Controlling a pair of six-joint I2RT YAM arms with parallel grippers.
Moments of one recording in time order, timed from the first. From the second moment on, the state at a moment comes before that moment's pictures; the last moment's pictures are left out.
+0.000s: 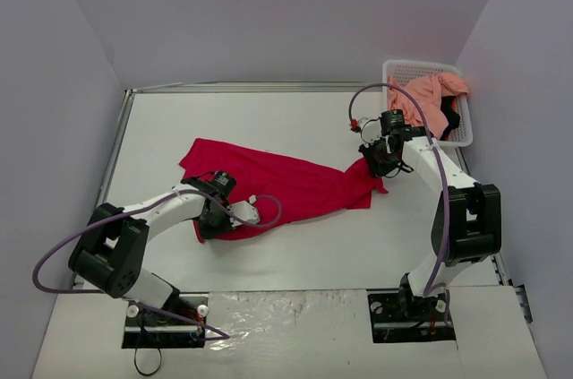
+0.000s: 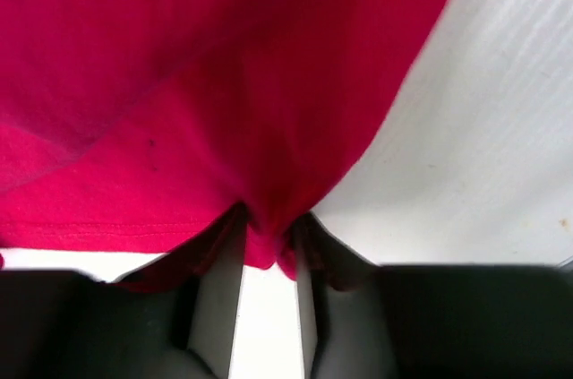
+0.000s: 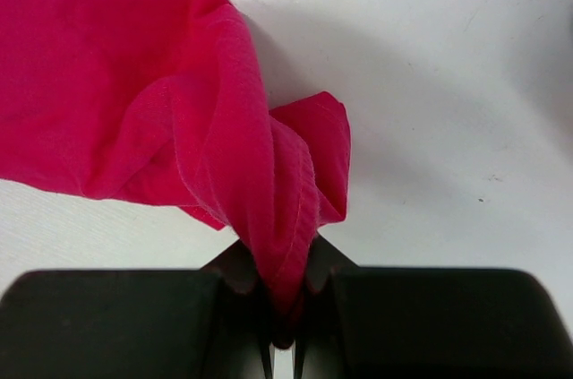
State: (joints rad) left arm -0.50 1.47 0.79 -0.78 0.07 0.76; right arm 0.14 1.63 1.18 -0.70 -0.16 -0.42
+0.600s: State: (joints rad) left arm -0.40 1.28 1.26 -0.81 -0.09 0.63; right arm 0.14 1.47 1.40 -0.83 -0.15 -0.42
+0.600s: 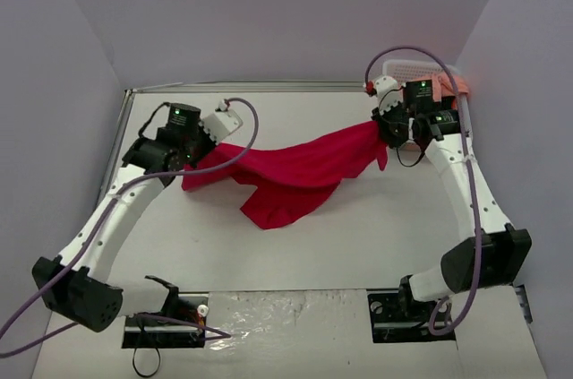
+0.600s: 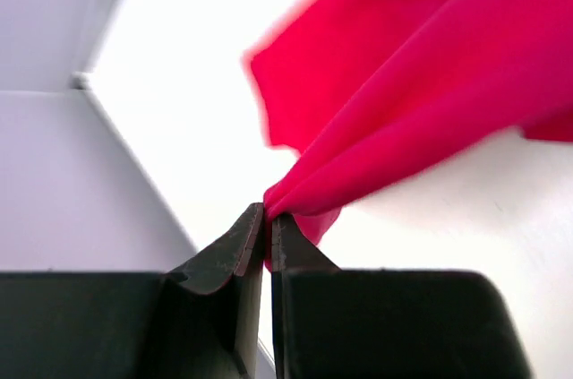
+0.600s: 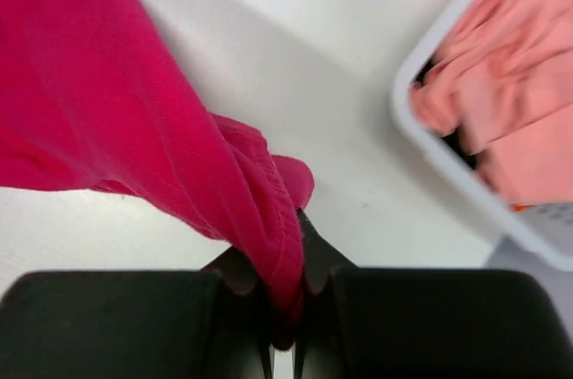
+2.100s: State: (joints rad) left arm -0.14 1.73 1.28 -0.39 -0.21 0.52; right arm 0.17 2.00 1.90 -0.90 0.00 -0.37
